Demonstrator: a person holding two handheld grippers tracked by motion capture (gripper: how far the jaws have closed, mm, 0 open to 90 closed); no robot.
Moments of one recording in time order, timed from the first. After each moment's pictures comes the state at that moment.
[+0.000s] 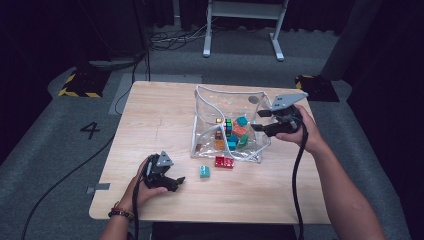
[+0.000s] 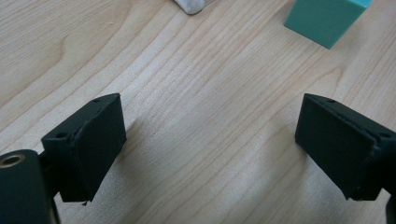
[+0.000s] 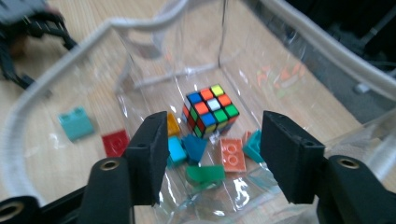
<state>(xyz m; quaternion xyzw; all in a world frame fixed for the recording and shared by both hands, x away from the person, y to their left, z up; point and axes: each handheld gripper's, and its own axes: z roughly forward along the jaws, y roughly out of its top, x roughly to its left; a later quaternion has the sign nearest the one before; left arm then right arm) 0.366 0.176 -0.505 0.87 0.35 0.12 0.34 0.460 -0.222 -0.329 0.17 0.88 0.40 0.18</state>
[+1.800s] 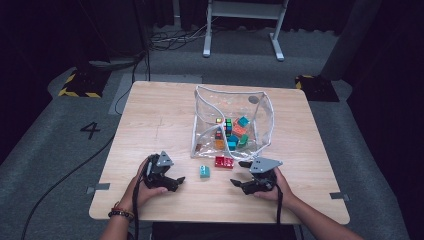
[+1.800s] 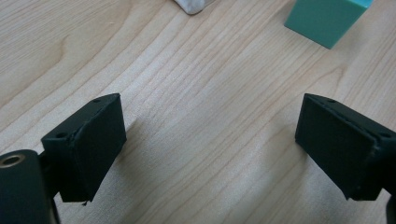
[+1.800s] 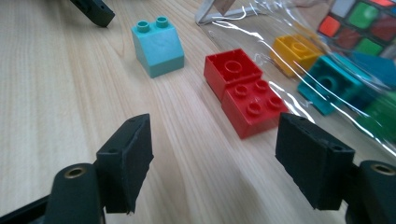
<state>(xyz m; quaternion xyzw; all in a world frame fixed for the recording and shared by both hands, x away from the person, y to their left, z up) 0.367 0.176 -0.504 0.87 0.35 0.12 0.34 0.370 -0.185 -0.497 0.19 0.86 0.45 0.14</state>
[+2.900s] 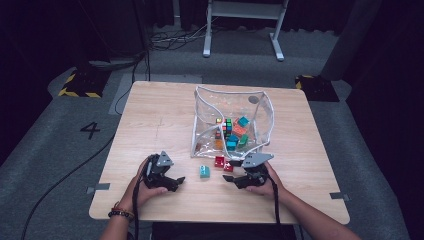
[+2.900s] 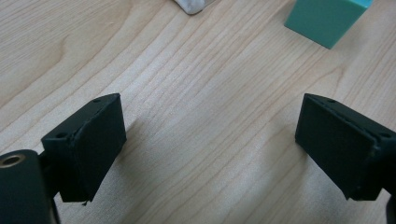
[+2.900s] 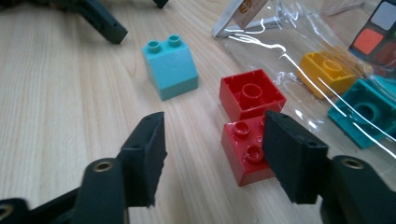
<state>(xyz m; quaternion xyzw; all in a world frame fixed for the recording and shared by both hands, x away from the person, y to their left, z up) 0.366 0.176 -0.504 0.87 0.35 0.12 0.34 0.385 -0.167 -0.498 0.18 0.87 0.46 0.09</state>
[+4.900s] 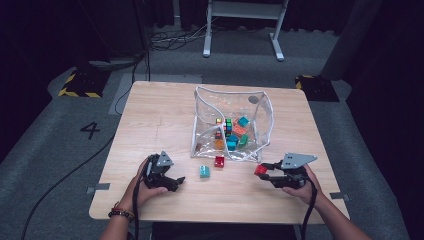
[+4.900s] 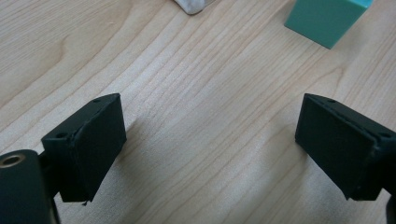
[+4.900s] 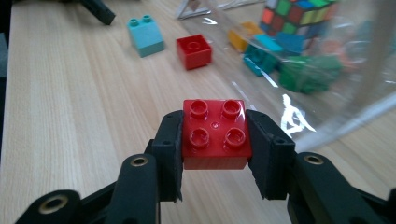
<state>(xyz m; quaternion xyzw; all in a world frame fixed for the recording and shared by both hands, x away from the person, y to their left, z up) 0.367 0.176 -0.504 0.87 0.35 0.12 0.34 0.367 -0.268 -0.459 0.20 0.86 0.45 0.12</state>
